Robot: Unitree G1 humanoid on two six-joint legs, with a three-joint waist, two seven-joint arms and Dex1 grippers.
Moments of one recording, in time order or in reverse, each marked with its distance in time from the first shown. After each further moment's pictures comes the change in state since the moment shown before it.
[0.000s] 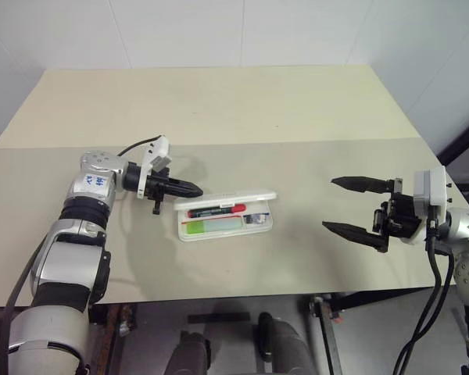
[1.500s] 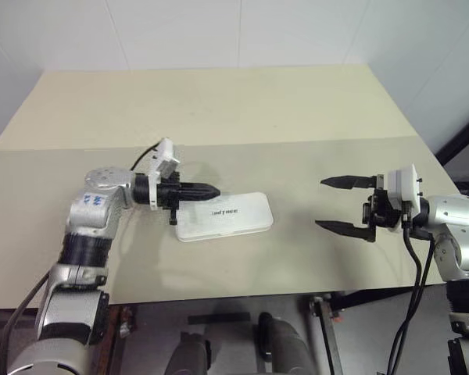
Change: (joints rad) left arm 0.350 -0.053 0.205 -0.776 -0.189 0.480 0.279; right arm -0.122 0.009 0.120 0.221 -0.105 -0.150 0.035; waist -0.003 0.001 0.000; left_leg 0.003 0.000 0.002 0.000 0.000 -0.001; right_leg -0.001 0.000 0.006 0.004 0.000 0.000
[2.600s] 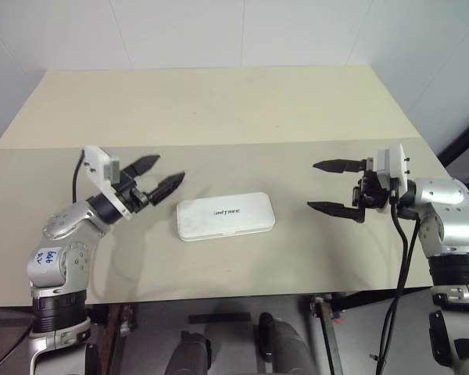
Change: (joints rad) left arm 0.347 -0.036 0.237 -0.317 -0.195 -0.050 0.476; right arm -0.141 0.059 0.040 0.140 -0.040 0.006 0.031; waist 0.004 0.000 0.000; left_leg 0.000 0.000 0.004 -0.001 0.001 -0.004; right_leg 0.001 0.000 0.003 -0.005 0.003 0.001
